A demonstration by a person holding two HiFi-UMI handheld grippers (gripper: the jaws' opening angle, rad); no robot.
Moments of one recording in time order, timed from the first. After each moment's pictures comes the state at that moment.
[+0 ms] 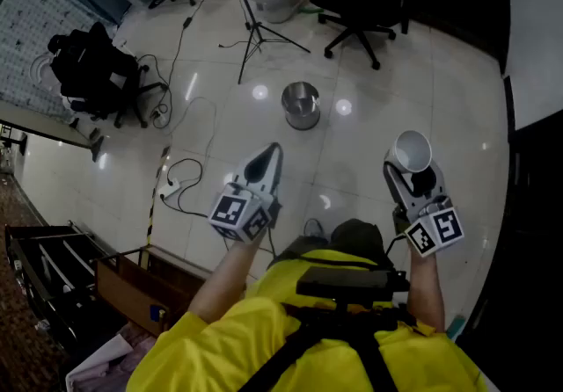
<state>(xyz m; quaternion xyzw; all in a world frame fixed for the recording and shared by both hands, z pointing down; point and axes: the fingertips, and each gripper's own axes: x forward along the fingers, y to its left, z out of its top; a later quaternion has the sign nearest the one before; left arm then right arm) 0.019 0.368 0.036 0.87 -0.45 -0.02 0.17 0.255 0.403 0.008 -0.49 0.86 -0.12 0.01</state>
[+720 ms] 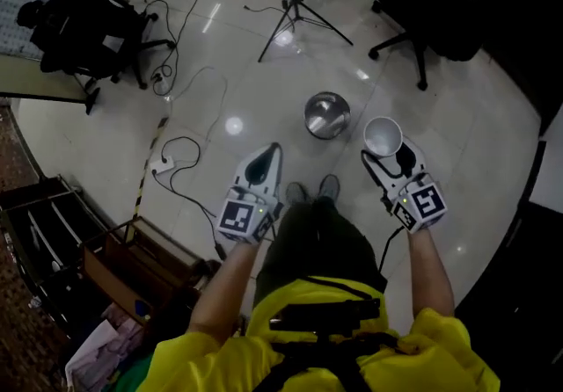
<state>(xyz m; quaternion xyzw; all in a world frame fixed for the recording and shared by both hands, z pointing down) -0.068 0.057 0.196 0.81 -0.56 0.03 0.18 0.125 0.012 0.201 -0.33 0.92 -0.16 -0.12</state>
